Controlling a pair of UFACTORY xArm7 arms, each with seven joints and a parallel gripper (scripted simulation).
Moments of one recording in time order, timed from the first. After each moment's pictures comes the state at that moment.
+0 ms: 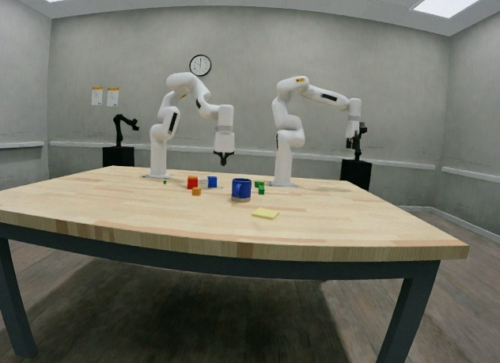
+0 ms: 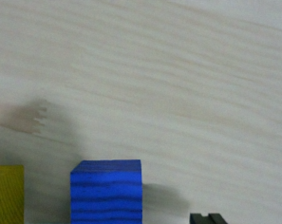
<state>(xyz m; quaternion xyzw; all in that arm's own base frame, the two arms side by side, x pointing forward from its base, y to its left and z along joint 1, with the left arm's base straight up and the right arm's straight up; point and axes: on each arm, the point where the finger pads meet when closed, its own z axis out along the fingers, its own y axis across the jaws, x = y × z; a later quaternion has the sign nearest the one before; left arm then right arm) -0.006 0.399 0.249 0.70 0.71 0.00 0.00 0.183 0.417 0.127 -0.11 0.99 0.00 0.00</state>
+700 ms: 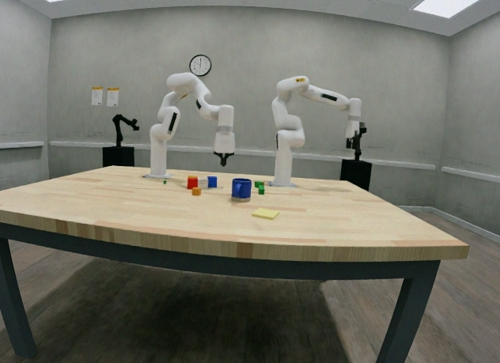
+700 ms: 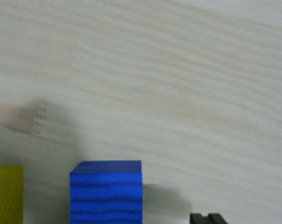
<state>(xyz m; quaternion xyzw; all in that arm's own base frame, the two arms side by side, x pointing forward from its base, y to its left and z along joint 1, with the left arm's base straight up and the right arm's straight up) -0.006 0.399 0.249 0.70 0.71 0.00 0.00 0.183 0.418 0.124 -0.12 0.99 0.00 0.00</state>
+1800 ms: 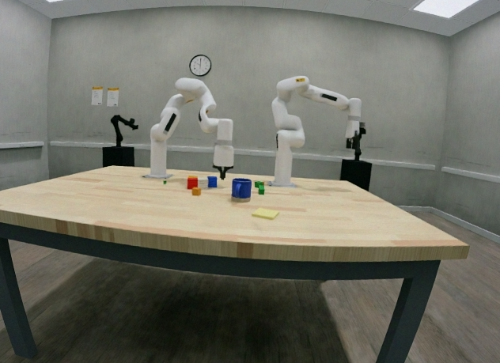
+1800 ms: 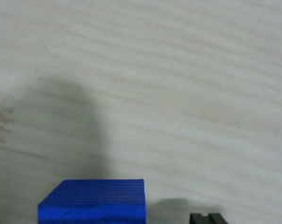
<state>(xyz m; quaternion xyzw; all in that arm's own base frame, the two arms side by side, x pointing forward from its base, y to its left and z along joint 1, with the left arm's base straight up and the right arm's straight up) -0.006 0.399 0.249 0.70 0.71 0.00 0.00 0.183 0.417 0.057 -0.11 0.99 0.00 0.00</state>
